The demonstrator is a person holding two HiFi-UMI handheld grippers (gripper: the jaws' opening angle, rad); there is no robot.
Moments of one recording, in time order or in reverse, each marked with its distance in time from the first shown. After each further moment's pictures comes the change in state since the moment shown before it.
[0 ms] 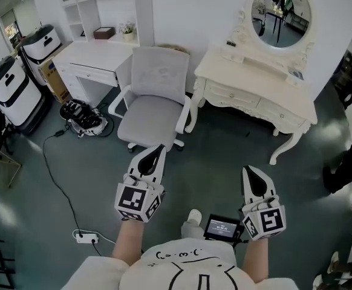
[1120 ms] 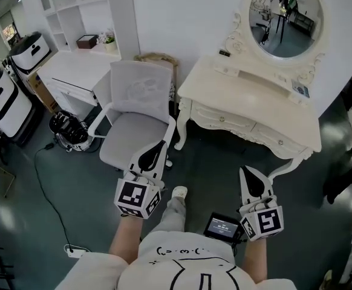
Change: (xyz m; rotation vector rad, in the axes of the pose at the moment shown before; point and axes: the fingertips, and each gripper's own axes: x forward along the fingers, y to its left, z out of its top) left arm 0.254 0.016 -0.017 0.013 0.026 0.006; right arm 0.152 -0.187 -0.041 0.010 -0.001 0.033
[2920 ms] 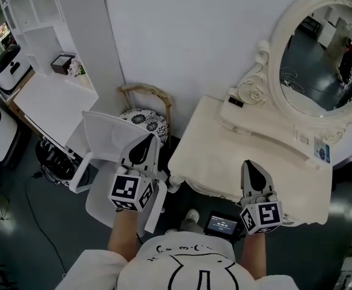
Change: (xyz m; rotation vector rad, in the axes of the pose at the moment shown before) left arm 0.390 0.239 -0.011 -0.008 0.028 0.104; right arm 0.390 -0.249 -0.046 0.061 0.061 -0.095
